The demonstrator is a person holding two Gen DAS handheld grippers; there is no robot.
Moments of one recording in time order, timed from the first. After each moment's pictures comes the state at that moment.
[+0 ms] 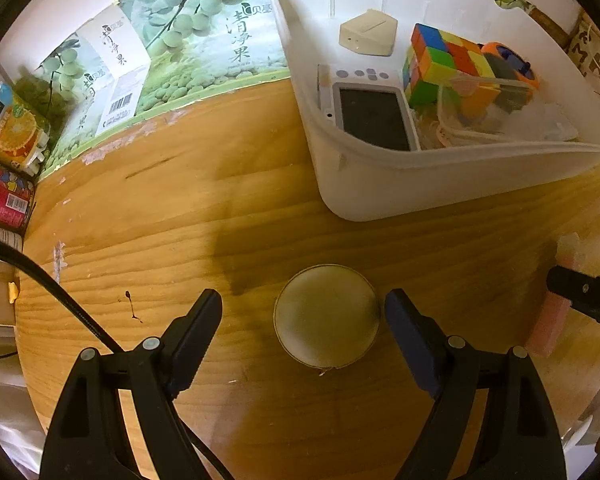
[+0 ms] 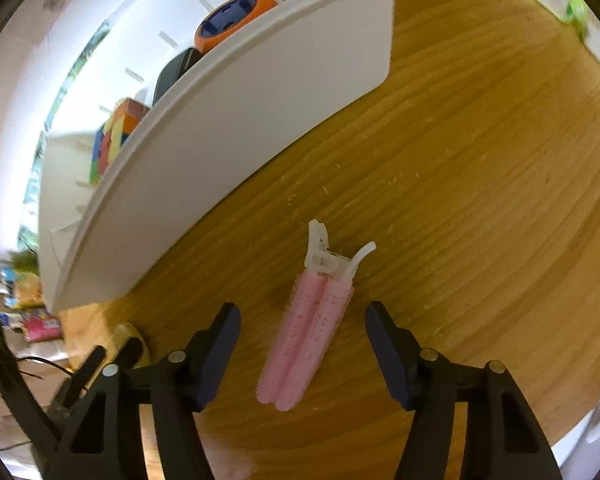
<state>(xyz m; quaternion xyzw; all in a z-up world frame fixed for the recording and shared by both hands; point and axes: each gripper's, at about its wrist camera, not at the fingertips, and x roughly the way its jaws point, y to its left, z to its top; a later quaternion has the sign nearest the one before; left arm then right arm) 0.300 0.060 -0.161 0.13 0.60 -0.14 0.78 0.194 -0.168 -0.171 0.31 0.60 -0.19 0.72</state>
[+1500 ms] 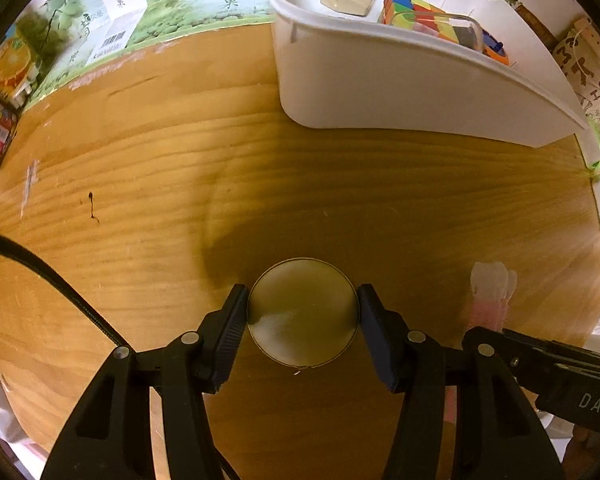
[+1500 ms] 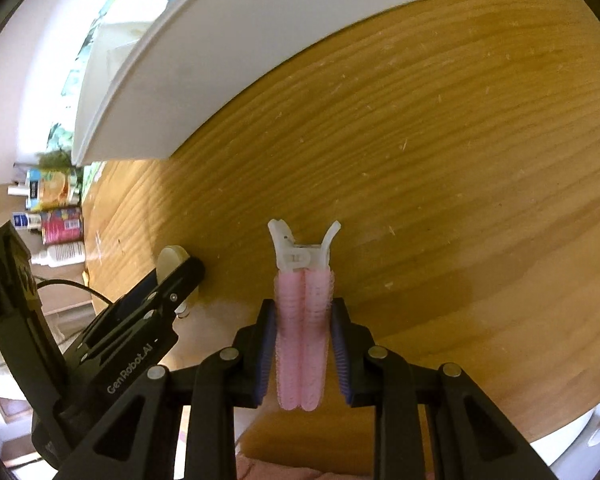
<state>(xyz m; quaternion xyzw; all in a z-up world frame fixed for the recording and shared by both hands) 0.246 0.093 -0.182 0.05 0.64 -0.16 0.75 0.187 -0.104 -0.185 0.32 0.65 -0.06 0.69</state>
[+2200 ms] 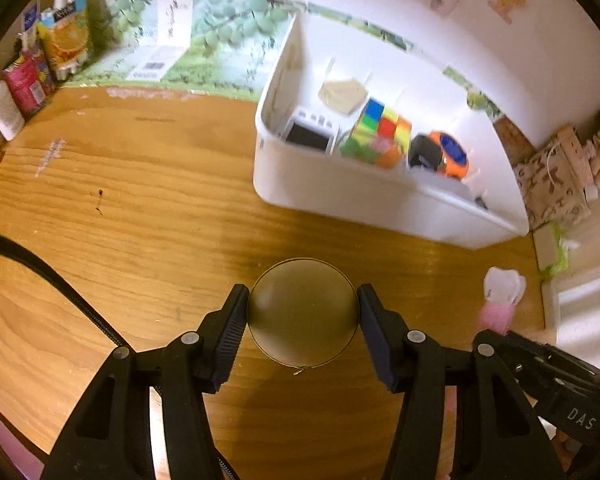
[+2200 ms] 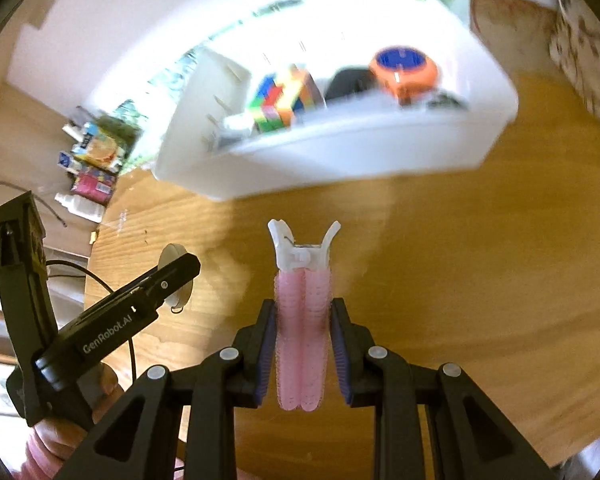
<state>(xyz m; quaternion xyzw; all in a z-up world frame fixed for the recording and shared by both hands) 0.222 0.092 -0.111 -0.10 0.55 -0.11 0.82 0.195 -0.119 -0.110 0.15 0.57 0.02 0.81</state>
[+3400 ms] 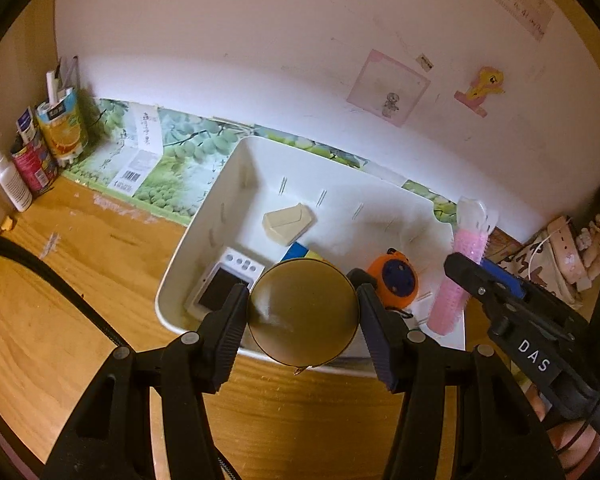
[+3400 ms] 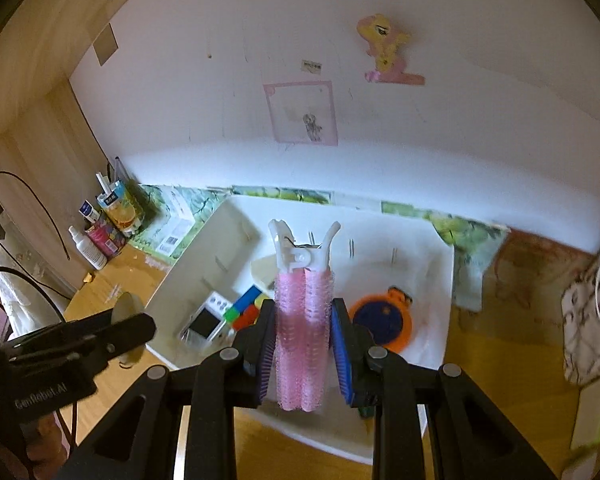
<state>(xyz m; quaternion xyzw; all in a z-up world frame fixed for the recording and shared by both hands) 0.304 -0.005 -0.035 -0.13 0.47 -0.06 0.87 0.308 -0.195 -0.020 0.00 0.41 0.11 0.90</state>
